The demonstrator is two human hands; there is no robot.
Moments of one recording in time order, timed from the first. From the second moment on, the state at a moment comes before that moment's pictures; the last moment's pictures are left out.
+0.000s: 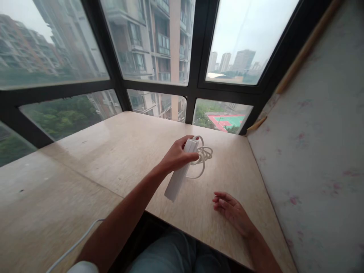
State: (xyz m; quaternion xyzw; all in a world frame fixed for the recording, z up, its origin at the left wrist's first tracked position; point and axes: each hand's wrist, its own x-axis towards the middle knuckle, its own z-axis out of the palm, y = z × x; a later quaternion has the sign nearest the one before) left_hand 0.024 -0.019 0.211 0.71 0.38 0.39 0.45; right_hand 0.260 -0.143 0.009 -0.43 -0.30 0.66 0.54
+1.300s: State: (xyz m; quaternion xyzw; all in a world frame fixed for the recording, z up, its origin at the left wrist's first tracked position) left_hand -0.048 0.009 0.053 0.90 0.41 0.14 0.02; right_hand 0.286 -0.132 0.012 -0.27 -0.13 0.59 0.75
